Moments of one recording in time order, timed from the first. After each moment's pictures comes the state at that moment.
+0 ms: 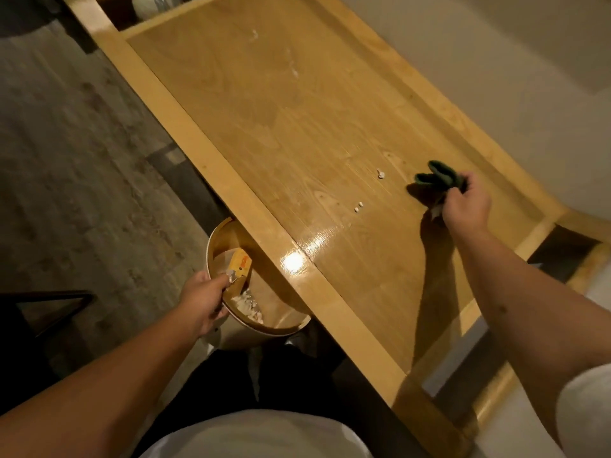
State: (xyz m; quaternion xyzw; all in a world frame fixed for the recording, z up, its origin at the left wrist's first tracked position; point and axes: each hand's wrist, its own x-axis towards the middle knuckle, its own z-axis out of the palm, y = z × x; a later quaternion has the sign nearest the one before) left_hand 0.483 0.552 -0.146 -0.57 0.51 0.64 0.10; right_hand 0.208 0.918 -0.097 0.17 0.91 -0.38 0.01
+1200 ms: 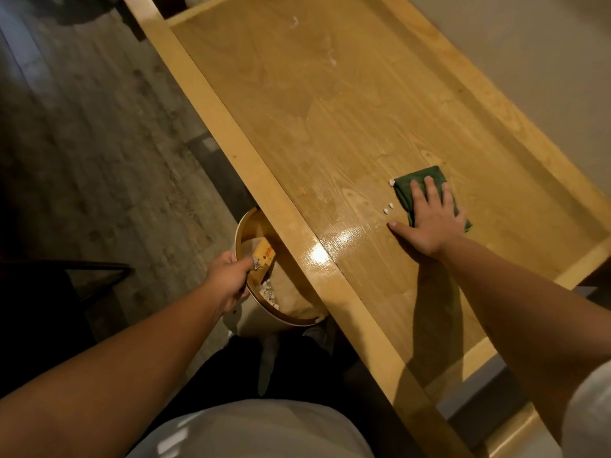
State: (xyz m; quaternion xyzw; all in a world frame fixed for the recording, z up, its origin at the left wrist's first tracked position) left_hand 0.464 0.556 -0.137 -0.57 0.53 0.62 0.11; right_hand 0.223 0.868 -0.155 -0.18 0.96 -0.02 0.23
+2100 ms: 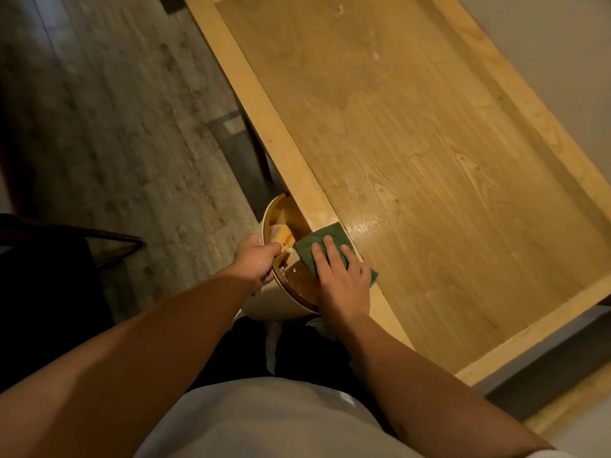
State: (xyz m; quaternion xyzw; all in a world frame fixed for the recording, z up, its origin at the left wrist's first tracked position) left_hand 0.467 0.554 -0.138 -0.55 0.56 0.61 0.11; right_hand 0.437 0.733 -0.152 -0.33 0.93 -0.08 0.14
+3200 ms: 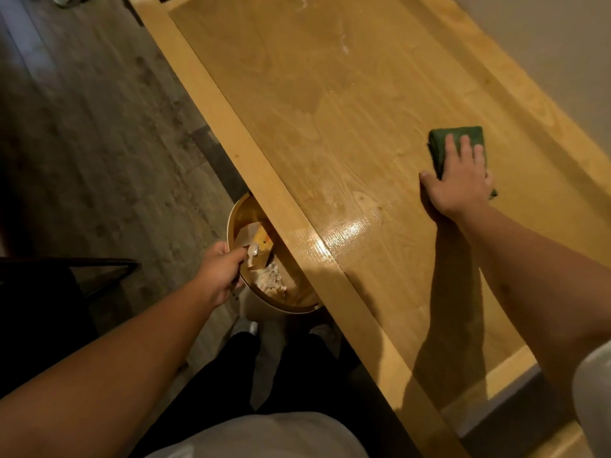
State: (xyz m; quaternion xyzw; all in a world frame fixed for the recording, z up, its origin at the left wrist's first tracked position) left_hand 0.449 0.517 -0.168 -0.56 0.54 0.62 0.07; right_hand 0.147 0.835 -0.161 -0.09 0.98 -0.07 0.13
